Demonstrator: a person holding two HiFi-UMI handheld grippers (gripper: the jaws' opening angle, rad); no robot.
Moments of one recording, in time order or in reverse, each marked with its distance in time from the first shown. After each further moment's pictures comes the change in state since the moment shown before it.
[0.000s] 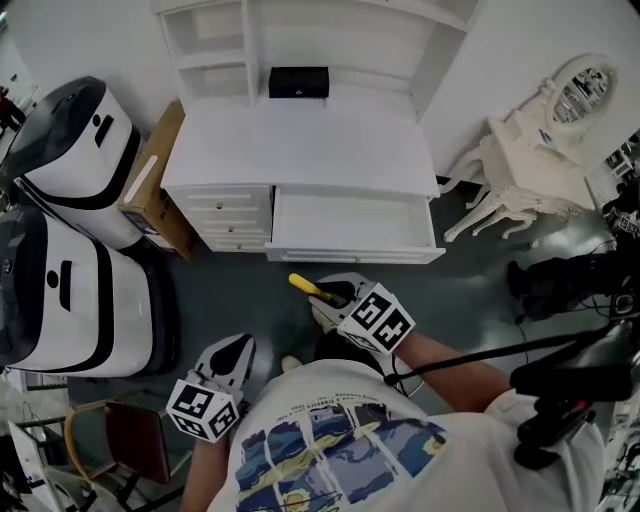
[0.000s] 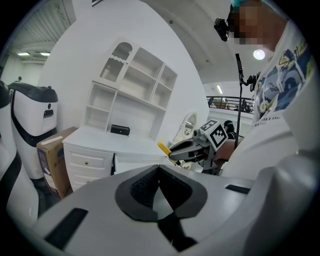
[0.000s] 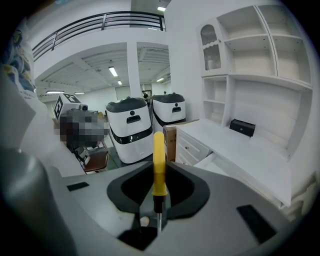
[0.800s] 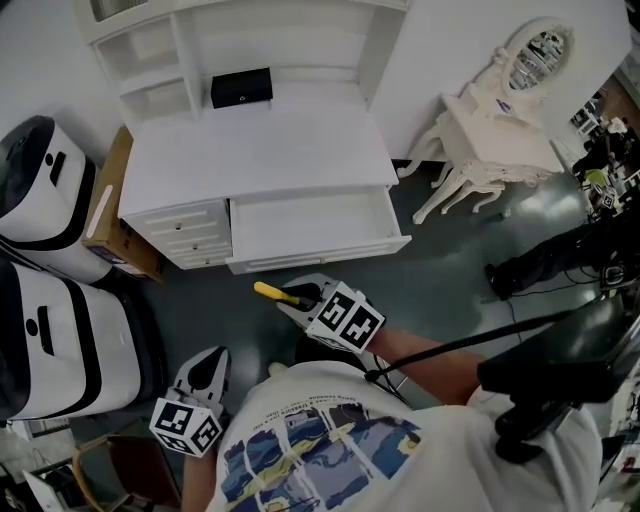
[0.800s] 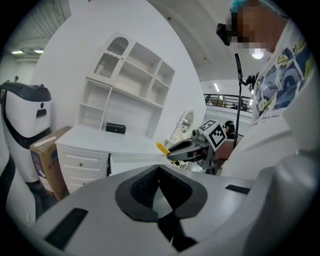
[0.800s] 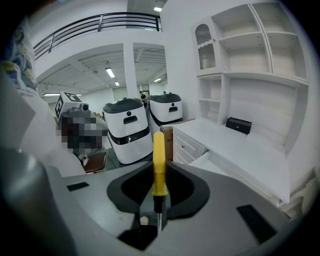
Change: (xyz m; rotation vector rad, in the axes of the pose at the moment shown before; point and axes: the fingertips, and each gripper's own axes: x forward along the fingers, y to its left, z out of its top) left arm 0.020 -0.002 0.011 0.018 0.036 -0.045; right arm -0.005 -0.017 -0.003 0.031 -0.002 -0.018
